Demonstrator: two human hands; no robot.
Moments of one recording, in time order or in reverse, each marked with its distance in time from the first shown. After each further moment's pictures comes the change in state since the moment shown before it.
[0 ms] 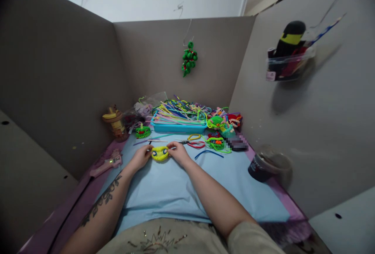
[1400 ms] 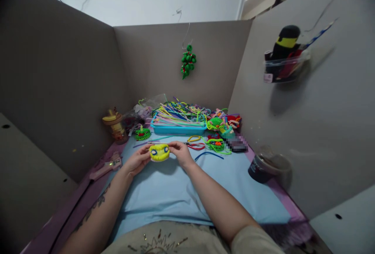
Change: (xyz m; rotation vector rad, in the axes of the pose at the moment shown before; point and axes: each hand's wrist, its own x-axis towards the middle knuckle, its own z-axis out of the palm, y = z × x) left_hand -0.012 0.027 -0.013 -1.313 -0.180 -0.304; right_hand -0.002 -0.006 -0.003 0.319 0.072 -0.166
